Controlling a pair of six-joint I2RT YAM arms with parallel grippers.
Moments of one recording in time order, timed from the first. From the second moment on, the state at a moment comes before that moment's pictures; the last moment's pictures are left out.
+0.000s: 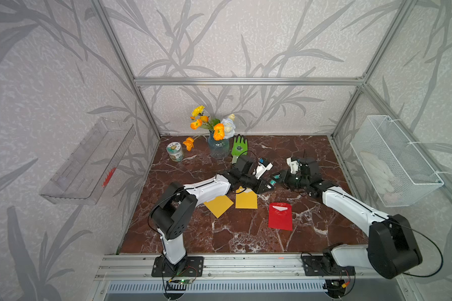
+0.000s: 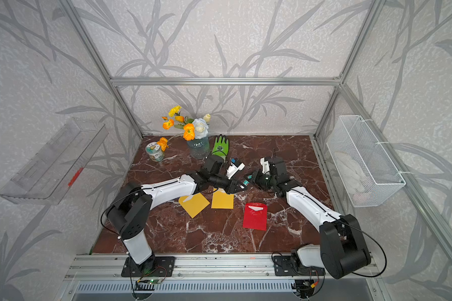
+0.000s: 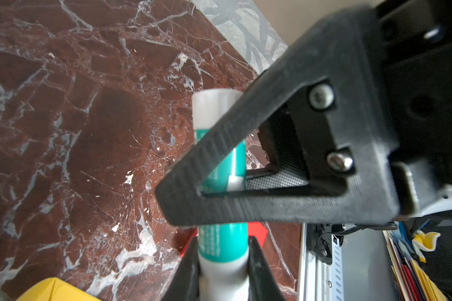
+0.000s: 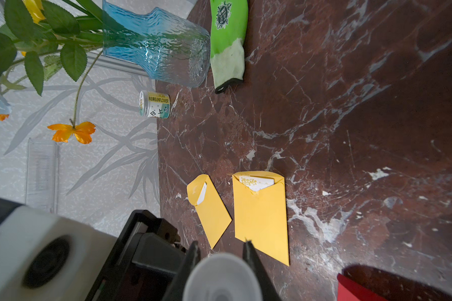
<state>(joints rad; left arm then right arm) -0.71 1.80 1.18 -0.04 0.69 -0.21 0.33 1.35 0.79 -0.08 -0.53 0.92</state>
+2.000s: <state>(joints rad) -0.75 1.66 0.96 0.04 0.69 -0.25 0.04 1.53 0.87 -0.01 -0.56 0.71</state>
